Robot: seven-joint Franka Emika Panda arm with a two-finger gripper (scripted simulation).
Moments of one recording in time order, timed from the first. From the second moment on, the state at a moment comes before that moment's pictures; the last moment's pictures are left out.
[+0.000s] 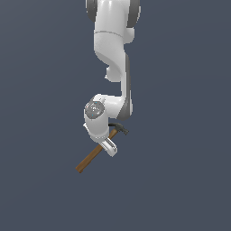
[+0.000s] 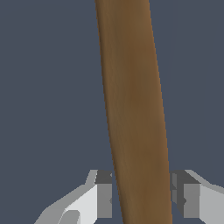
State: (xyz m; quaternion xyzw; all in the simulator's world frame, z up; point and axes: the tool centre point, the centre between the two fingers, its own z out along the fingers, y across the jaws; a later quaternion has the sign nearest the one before) arm 0.035 -0.072 0.019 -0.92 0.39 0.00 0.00
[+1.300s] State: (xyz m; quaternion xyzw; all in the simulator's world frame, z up) arm 0.008 -0.001 0.129 -0.92 0.39 0.00 0.00
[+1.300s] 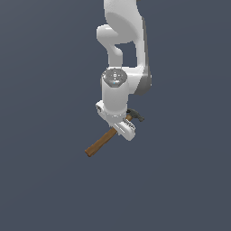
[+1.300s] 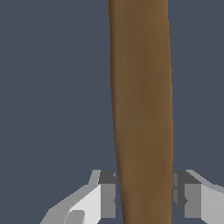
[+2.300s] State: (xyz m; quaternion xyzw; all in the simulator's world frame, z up) arm -0.033 0.131 0.338 -0.92 0.39 0.00 0.00
